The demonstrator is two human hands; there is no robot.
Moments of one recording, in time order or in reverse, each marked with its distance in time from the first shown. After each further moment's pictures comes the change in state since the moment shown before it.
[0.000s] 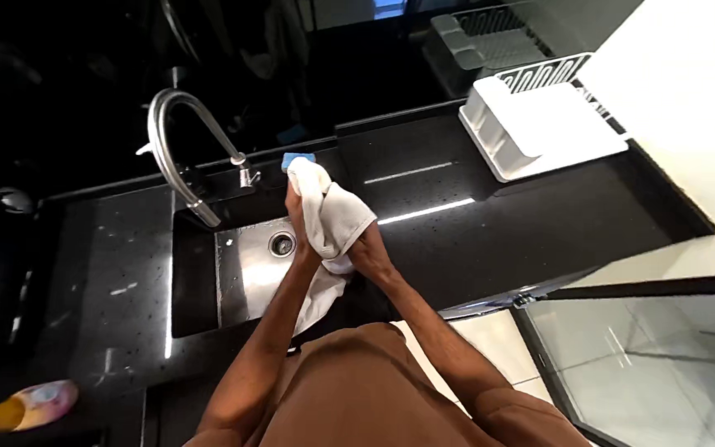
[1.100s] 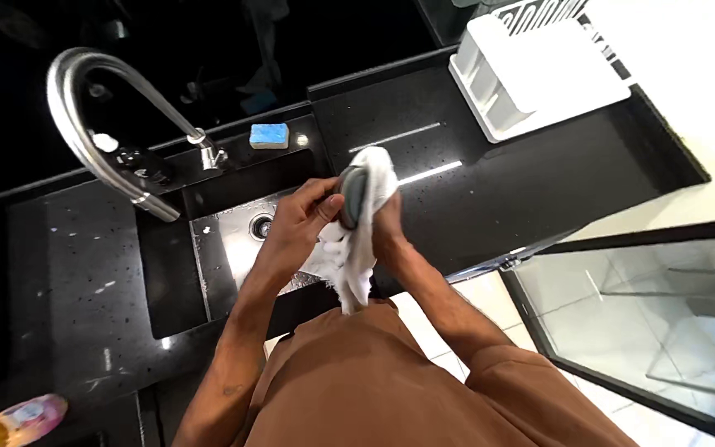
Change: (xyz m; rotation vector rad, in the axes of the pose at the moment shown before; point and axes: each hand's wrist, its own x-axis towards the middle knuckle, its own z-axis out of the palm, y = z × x) left_hand -0.034 0.065 -0.002 0.409 -0.701 -0.190; right_hand 0.001 -0.002 -0.045 0.341 0.380 0.326
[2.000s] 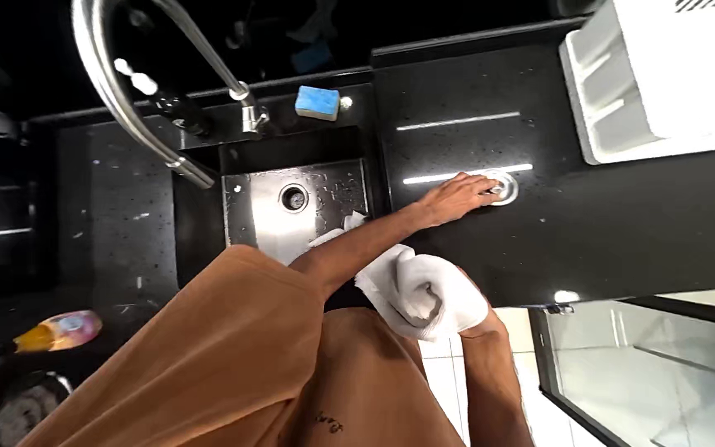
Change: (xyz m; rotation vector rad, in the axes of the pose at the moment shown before) left_hand 0.201 -0.177 0.173 0.684 -0.326 0.632; right_hand -0.026 0.036 -0.101 0.254 -0.655 0.357
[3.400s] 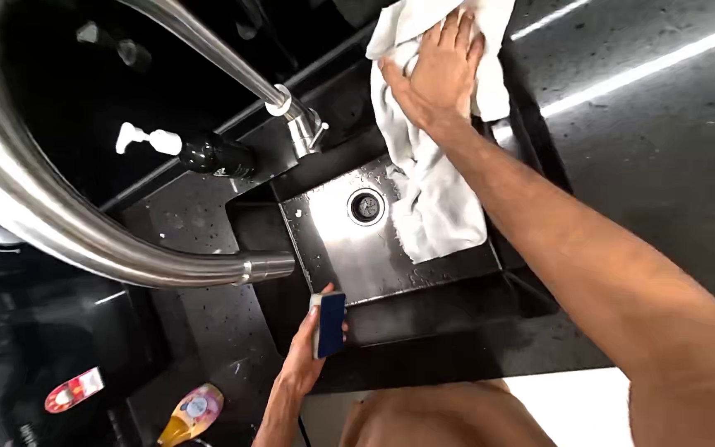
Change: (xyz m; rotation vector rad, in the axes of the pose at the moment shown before) left_hand -0.487 -0.014 -0.176 -1.499 0.547 -1.563; right_hand 0.458 0.116 -0.021 -1.589 0.839 0.054
